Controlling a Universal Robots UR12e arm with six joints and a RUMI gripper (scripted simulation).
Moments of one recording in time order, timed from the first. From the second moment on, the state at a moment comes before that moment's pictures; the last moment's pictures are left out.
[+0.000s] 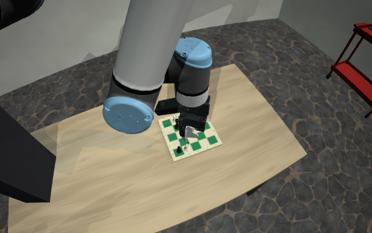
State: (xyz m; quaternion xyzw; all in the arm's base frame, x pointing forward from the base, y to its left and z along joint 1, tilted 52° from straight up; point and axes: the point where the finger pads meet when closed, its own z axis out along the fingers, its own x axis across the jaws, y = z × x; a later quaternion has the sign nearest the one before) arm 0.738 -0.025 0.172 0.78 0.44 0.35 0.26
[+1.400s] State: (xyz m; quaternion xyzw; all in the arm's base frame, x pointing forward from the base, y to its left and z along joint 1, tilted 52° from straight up) arm 0.749 -0.027 0.164 0.78 0.44 0.35 0.26
